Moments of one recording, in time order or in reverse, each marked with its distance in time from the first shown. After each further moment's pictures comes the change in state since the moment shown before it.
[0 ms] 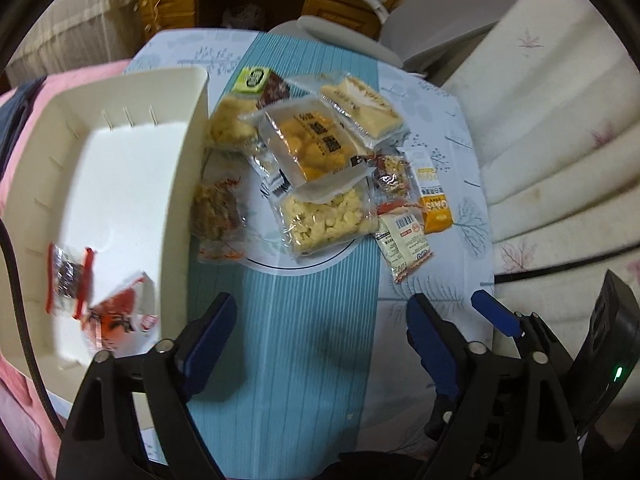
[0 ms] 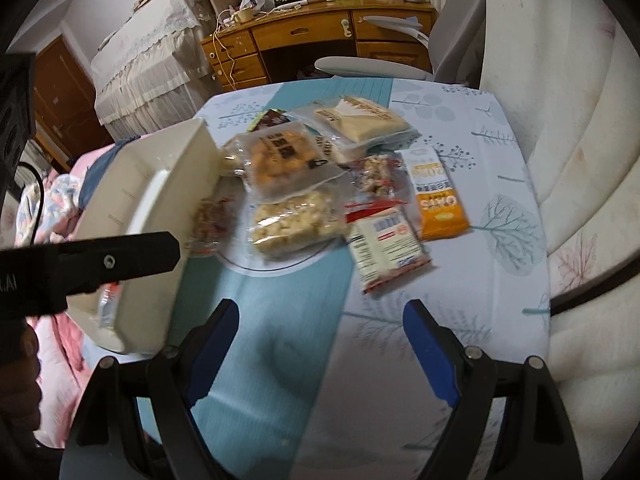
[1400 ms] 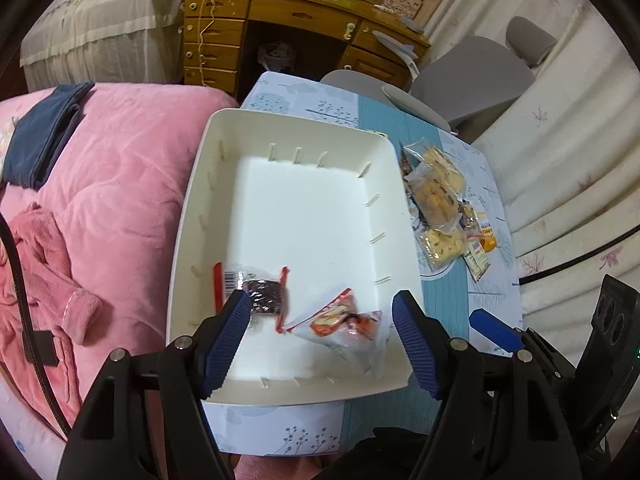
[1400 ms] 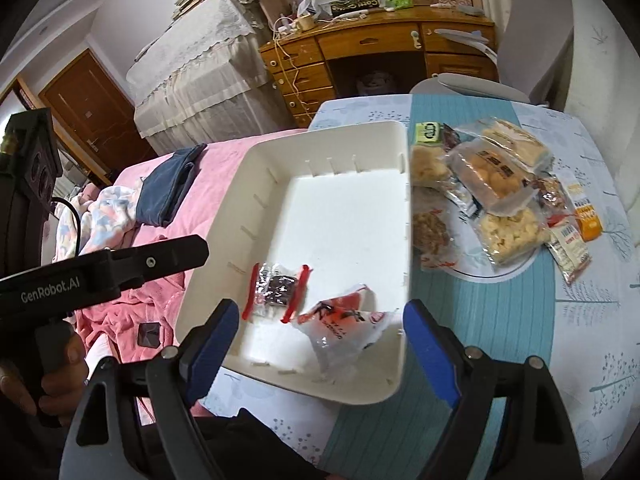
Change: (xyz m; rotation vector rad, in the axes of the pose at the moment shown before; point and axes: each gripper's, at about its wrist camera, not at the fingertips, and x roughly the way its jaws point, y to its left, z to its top) left arm -0.122 0.211 -0.013 0.029 -0.150 -0.040; right arm -0.014 0.226 0.008 0.064 -0.051 0.145
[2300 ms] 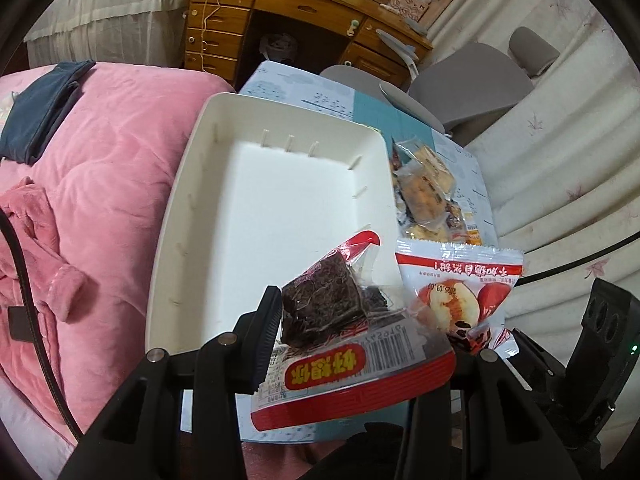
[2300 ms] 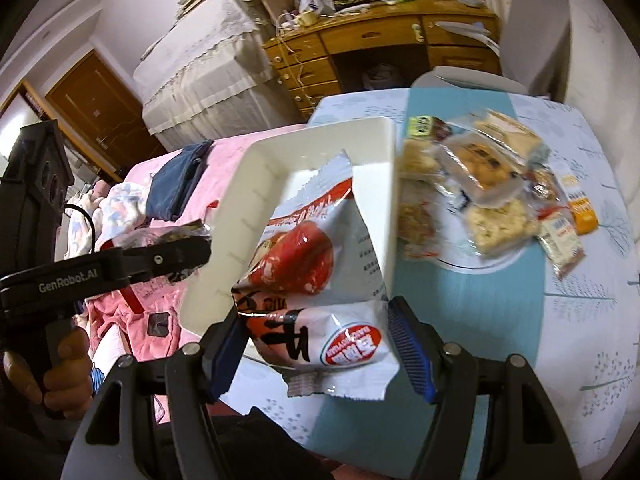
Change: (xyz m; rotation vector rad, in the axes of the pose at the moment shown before) left arm 0.000 0.001 -0.009 -0.071 0.018 -0.038; right arm -0.011 -0.007 0.000 -0.015 0.031 0.056
